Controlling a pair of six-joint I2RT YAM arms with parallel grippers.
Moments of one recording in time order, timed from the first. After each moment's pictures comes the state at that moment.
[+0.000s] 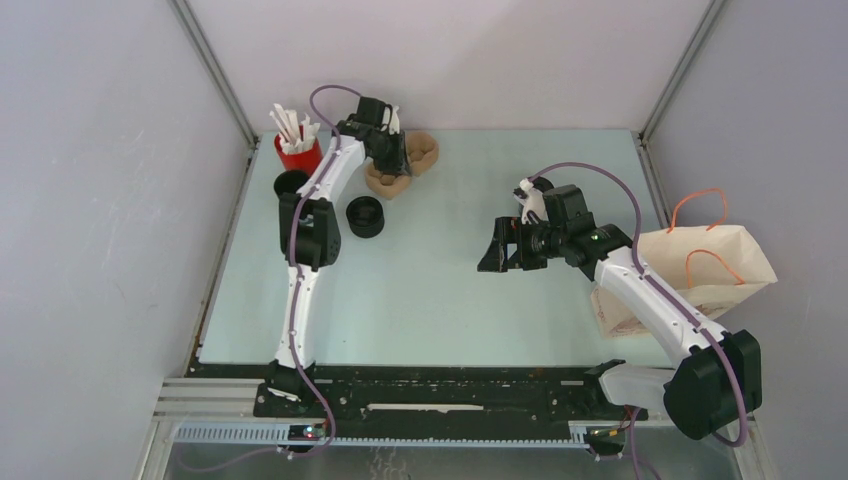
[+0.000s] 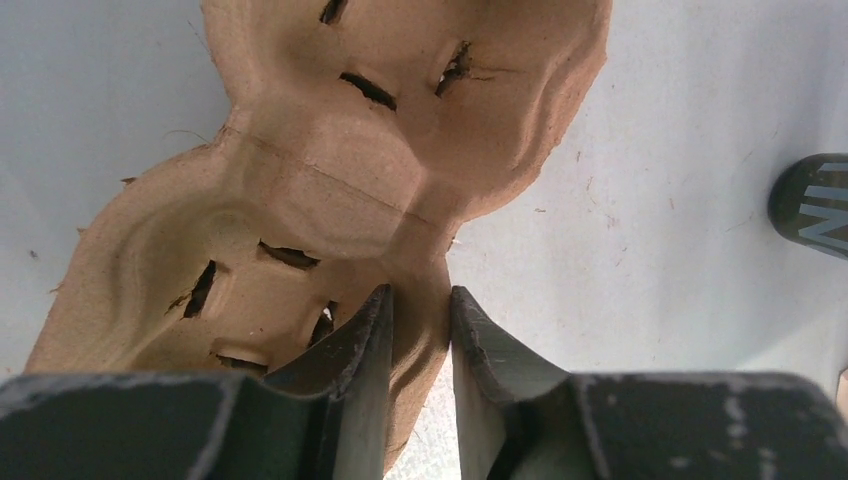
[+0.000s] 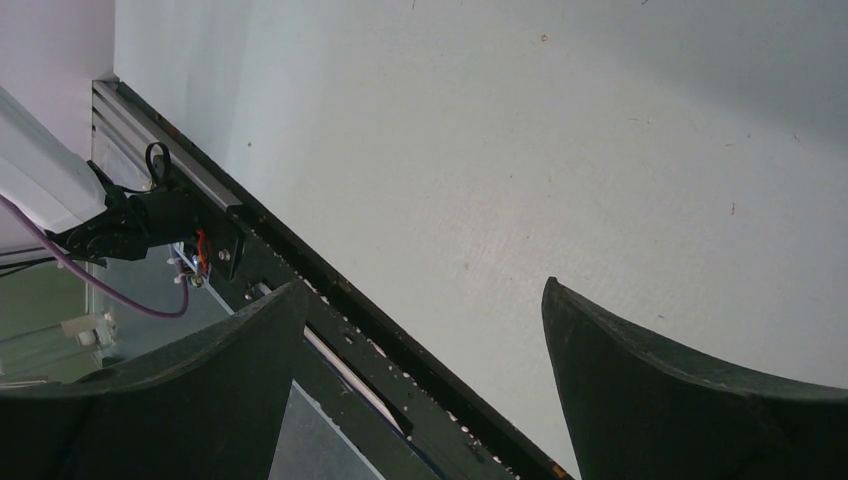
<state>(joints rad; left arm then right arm) -0.25 2.50 2.39 -0.83 0.32 -0.24 0.40 1.22 0.97 -0.56 -0.50 0.35</state>
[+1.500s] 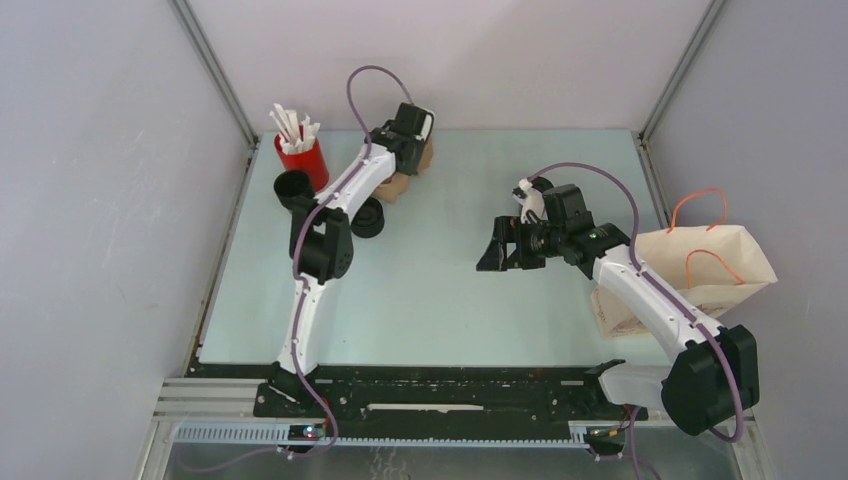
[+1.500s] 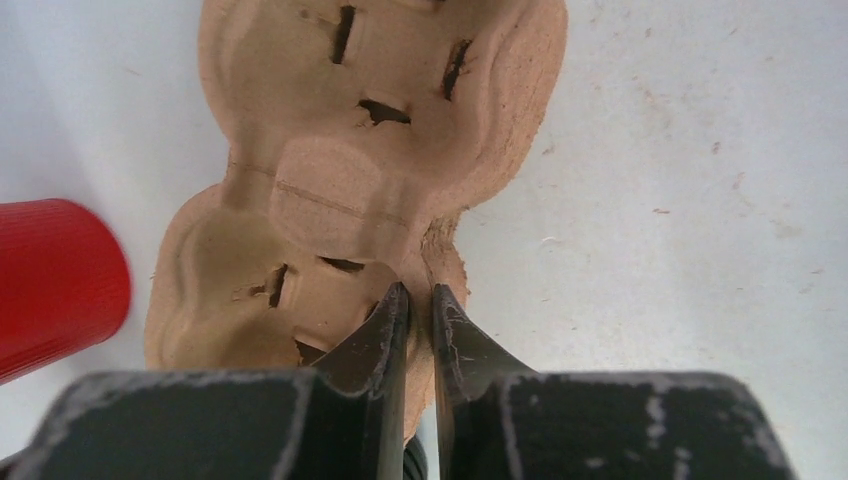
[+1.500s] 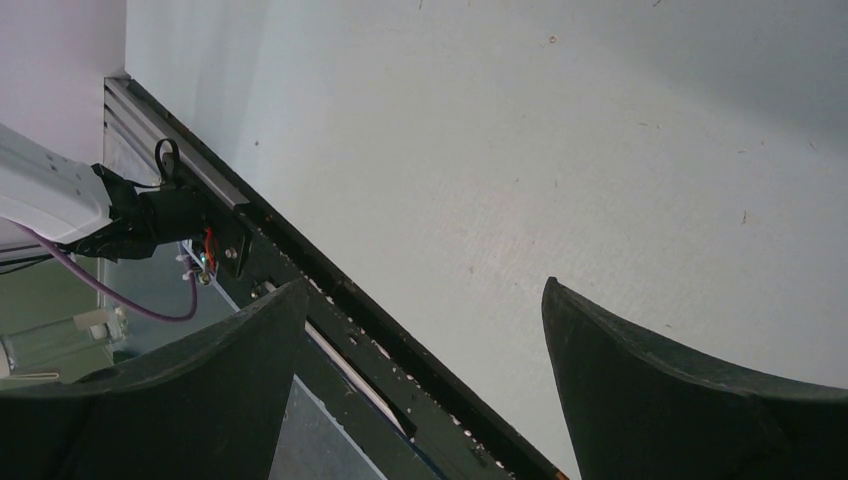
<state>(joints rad) -0.41 2.38 2.26 -0.75 -0.19 0.01 0.39 1.24 0.96 -0.54 -0.53 0.35</state>
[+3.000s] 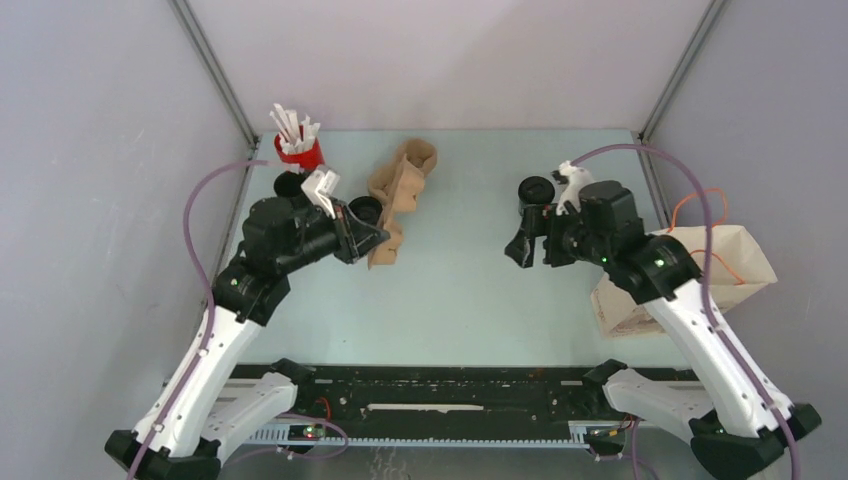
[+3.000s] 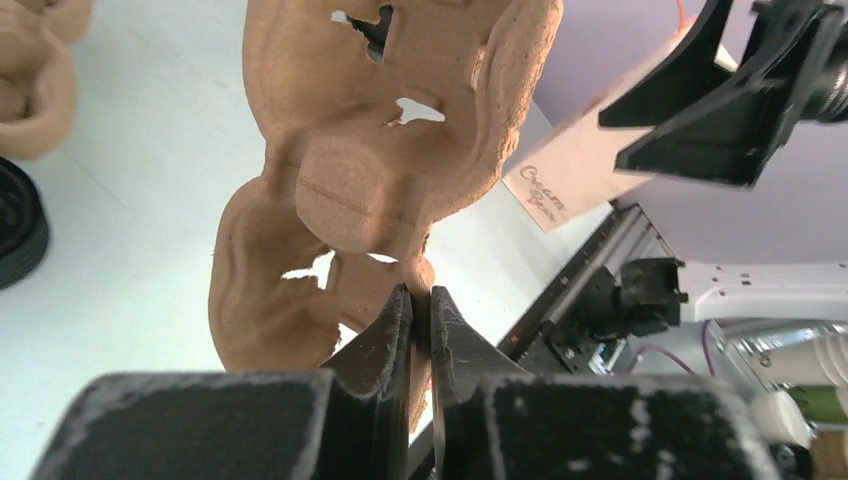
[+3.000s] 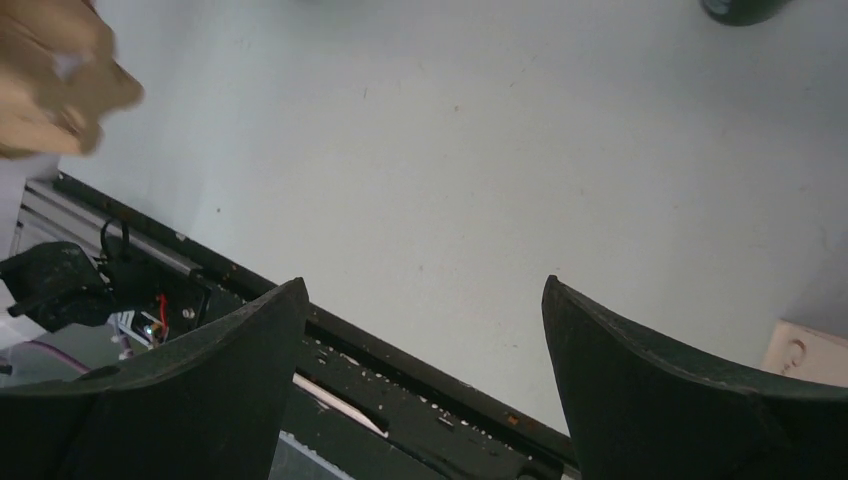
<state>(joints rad) -0.40 0.84 1.01 -0.42 0.47 -0.40 0.51 1.00 1.22 -0.87 -0.13 0.36</state>
